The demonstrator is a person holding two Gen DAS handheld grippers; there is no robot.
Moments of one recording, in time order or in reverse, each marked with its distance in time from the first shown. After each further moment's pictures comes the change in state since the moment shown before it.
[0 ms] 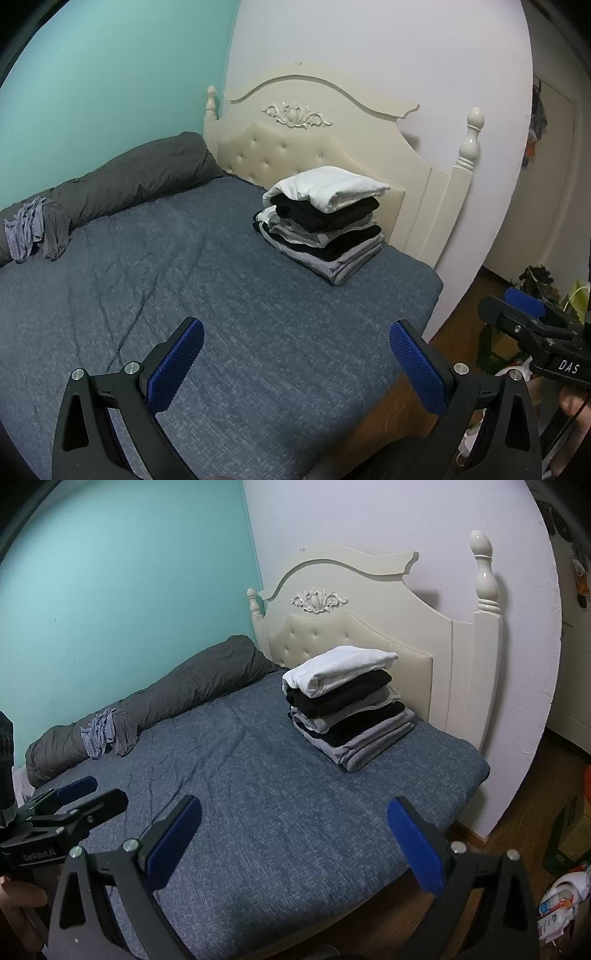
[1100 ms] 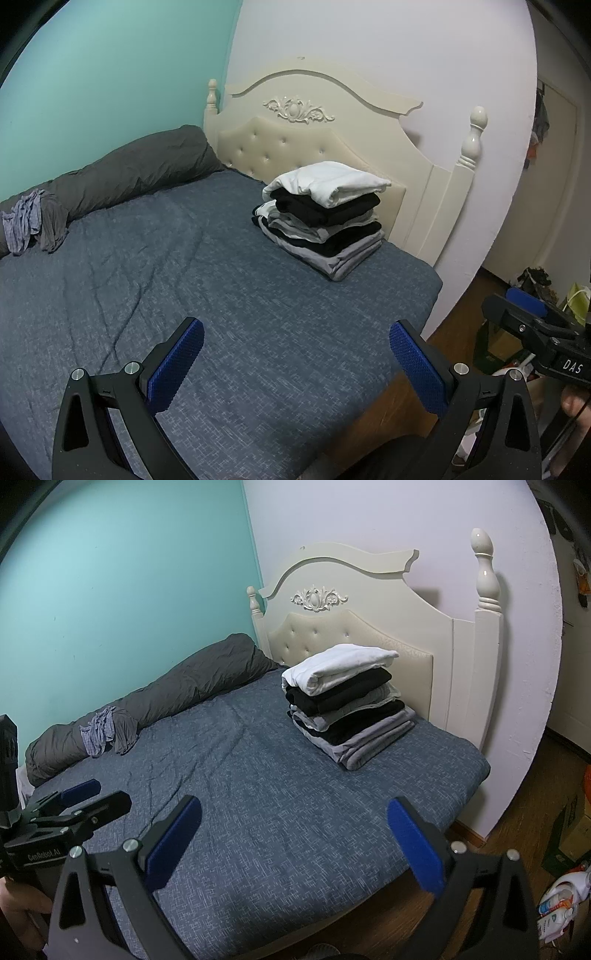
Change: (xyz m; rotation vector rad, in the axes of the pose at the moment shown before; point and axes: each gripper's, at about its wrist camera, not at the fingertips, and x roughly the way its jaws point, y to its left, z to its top) left arm 0.005 0.002 -0.002 -0.011 0.015 -0.007; right arm 0.004 -0.003 0.001 -0.002 0.008 0.003
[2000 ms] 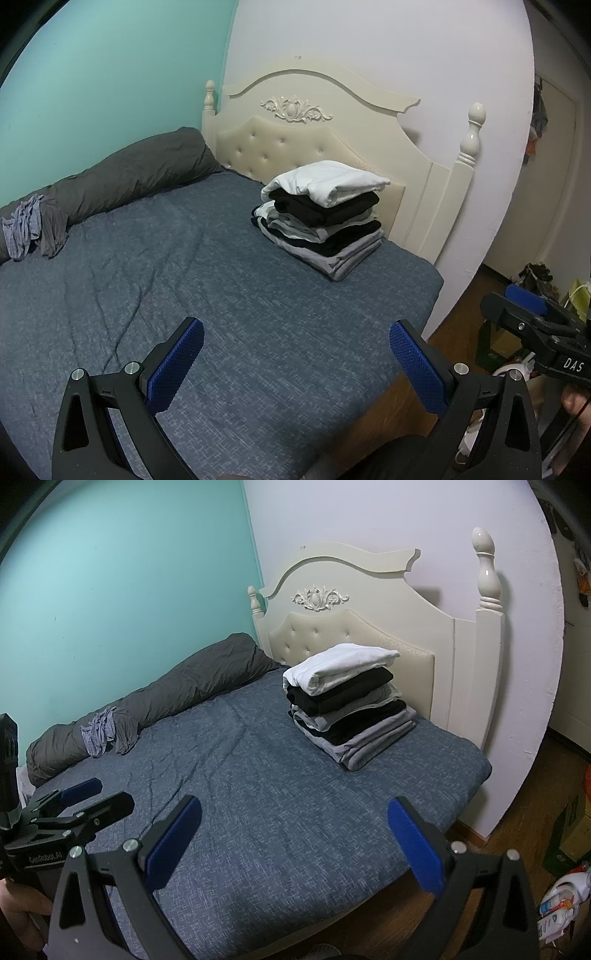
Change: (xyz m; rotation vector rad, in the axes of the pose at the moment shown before) left arm 0.004 -0.003 0.000 0.015 0.003 0.005; right arm 0.001 0.002 0.001 0.002 0.002 0.002
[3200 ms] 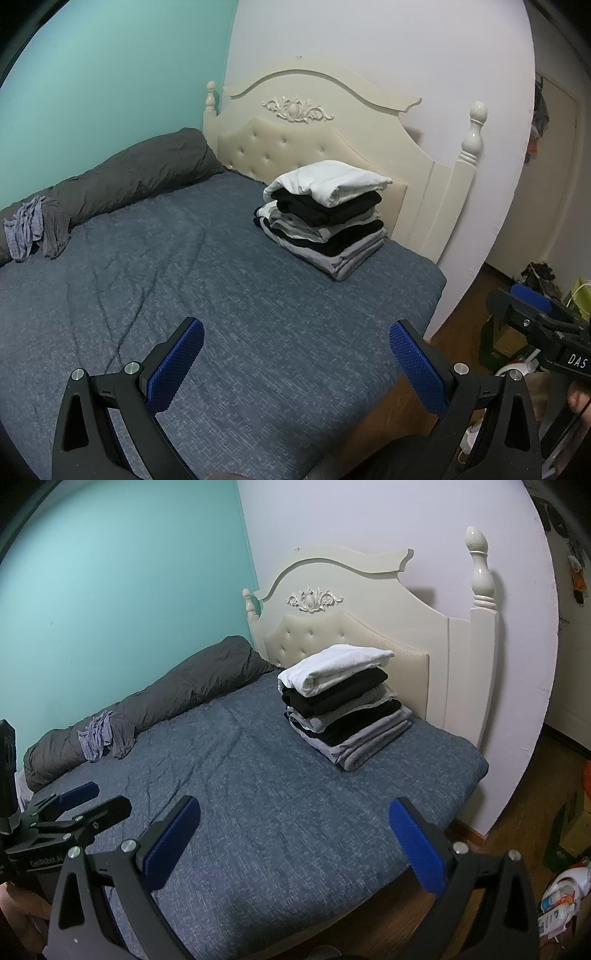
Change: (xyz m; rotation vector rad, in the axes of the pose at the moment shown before) left arm 0.000 0.000 -0.002 0.002 -0.002 0.012; right arm -0.001 -0.004 0.001 0.015 -0.007 -0.012
